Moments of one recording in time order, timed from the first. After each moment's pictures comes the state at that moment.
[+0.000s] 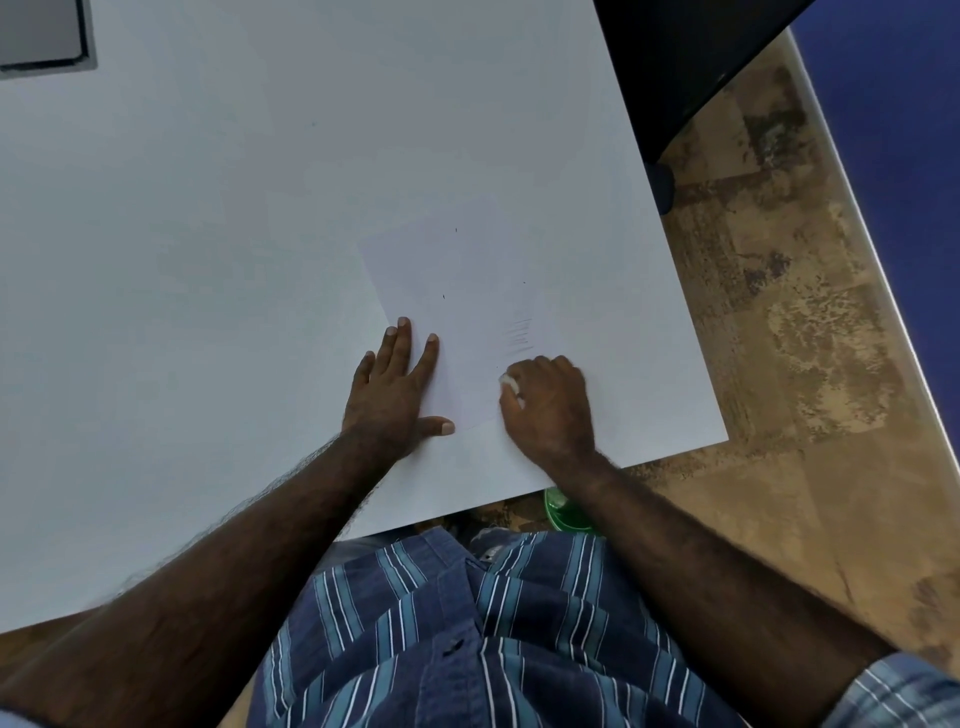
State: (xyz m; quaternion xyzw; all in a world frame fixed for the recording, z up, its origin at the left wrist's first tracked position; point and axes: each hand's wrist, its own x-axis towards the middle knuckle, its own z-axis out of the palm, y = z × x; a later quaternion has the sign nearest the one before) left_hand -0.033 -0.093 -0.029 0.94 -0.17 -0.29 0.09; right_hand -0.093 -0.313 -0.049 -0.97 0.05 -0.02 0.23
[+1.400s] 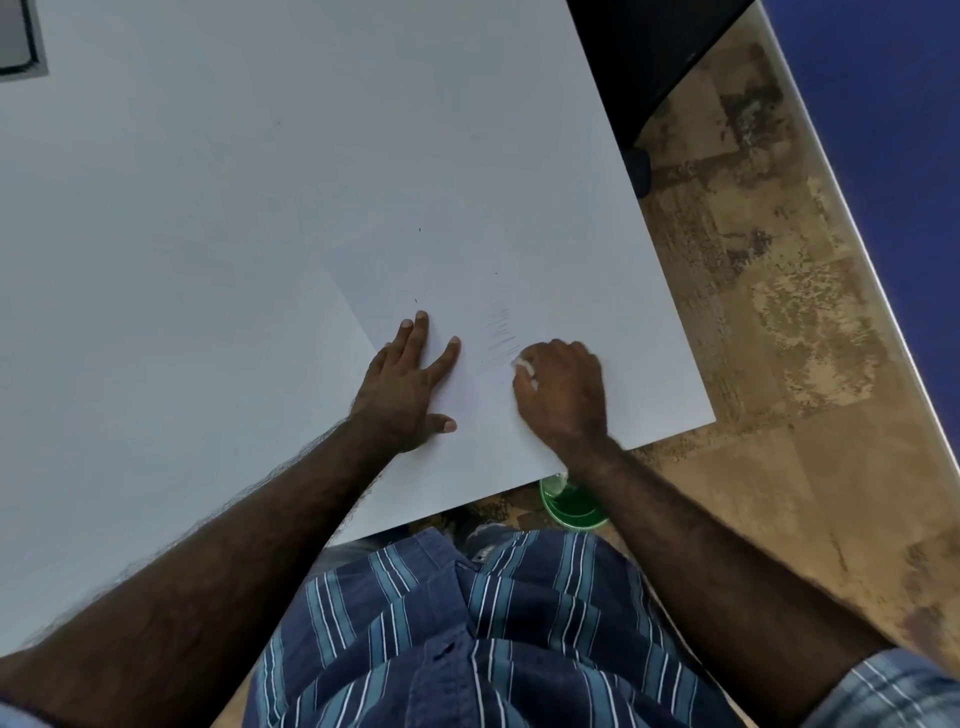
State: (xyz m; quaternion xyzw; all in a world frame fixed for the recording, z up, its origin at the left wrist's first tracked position) left_hand -0.022 -0.117 -0.030 0.91 -0.26 -0.31 0.06; right_hand -0.092 -0.338 -0.043 -0.98 0.09 -0.05 0.19
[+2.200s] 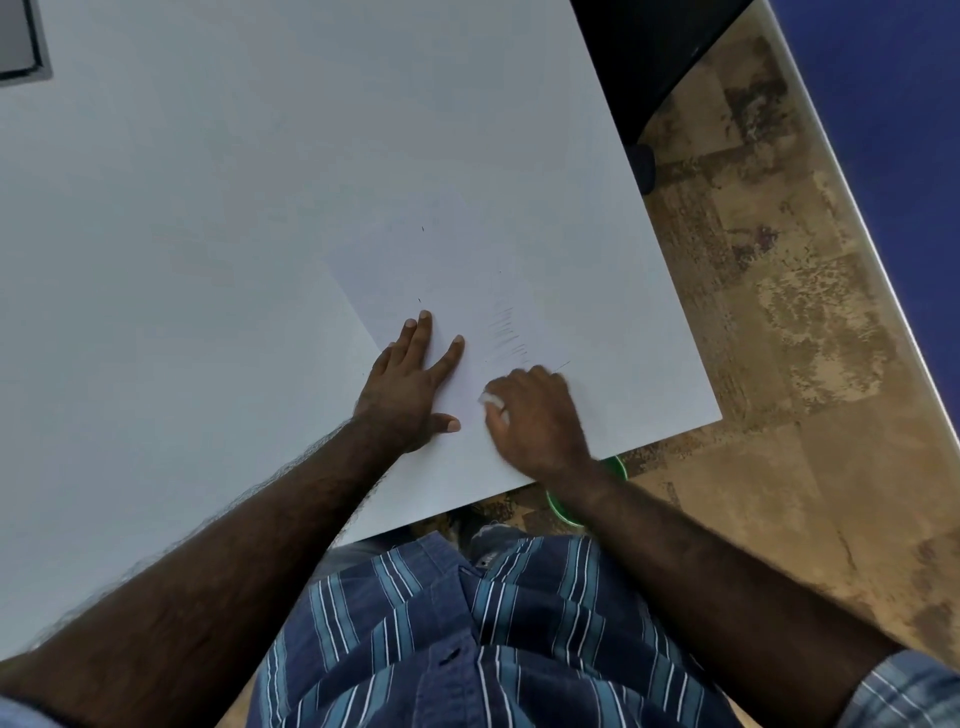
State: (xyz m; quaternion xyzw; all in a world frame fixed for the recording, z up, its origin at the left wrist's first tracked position) left_hand -0.023 -0.115 -0.029 0.91 -0.26 -0.30 0.07; right_hand -0.114 -0.306 -0.040 -0.98 -0.03 0.01 0.20
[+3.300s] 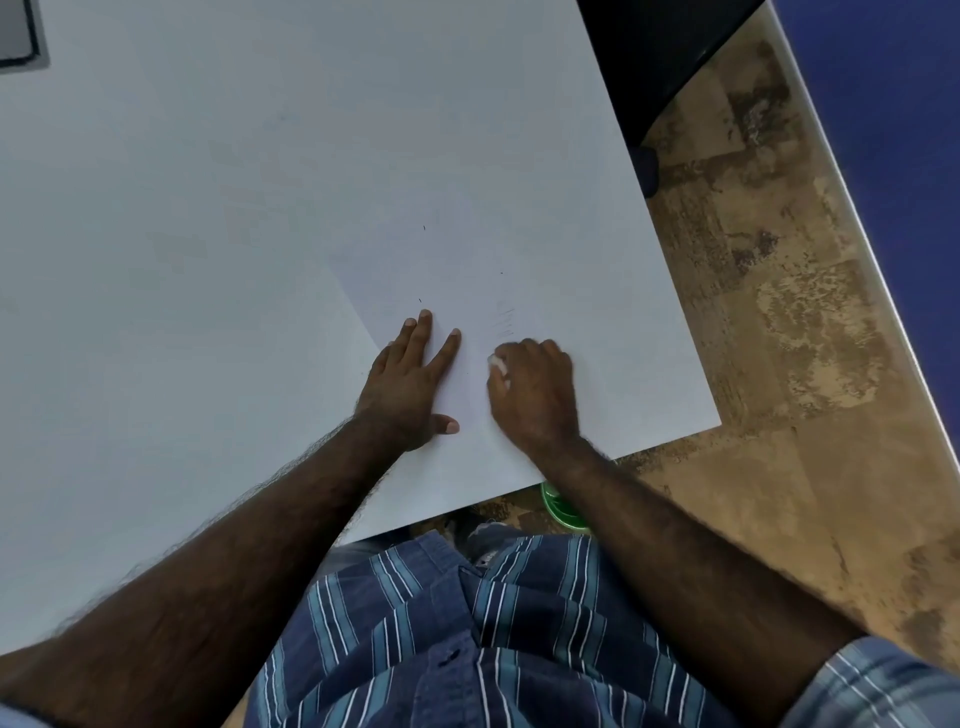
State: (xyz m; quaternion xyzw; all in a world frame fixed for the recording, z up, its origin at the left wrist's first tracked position) left_hand -0.021 -0.119 -0.024 0.92 -0.23 -0.31 0.09; right_hand -0.081 -0.301 -0.040 -0.98 0.09 -0.02 0.20
